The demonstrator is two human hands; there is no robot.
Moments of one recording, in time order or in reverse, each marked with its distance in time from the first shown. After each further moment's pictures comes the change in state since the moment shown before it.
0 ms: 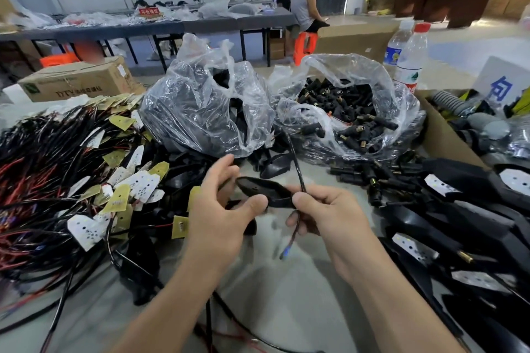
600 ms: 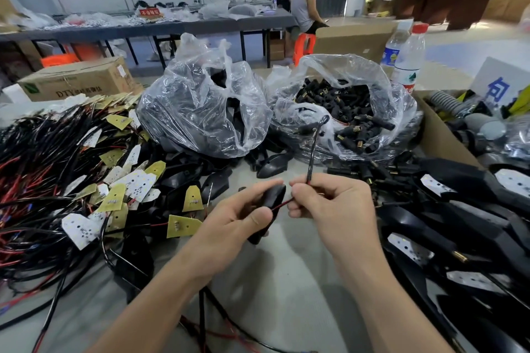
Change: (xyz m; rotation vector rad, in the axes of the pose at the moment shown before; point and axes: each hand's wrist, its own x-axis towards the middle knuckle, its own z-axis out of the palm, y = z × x) left_hand -0.003 0.006 -0.003 0.049 -0.513 -0.114; right_hand -0.001 -0.006 -0.003 -0.088 0.136 -0.278
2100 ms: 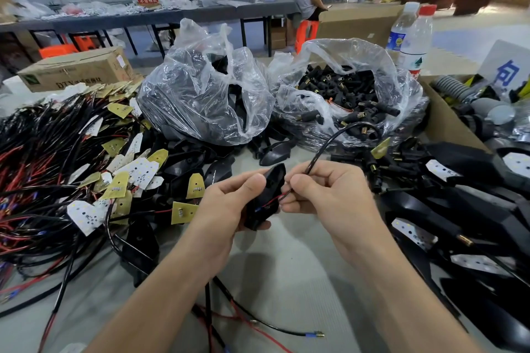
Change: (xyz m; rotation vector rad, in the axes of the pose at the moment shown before) left_hand -0.004 0.009 0.008 -0.333 0.241 -0.196; right_hand -0.009 -0.015 0.004 0.108 -0.164 0.129
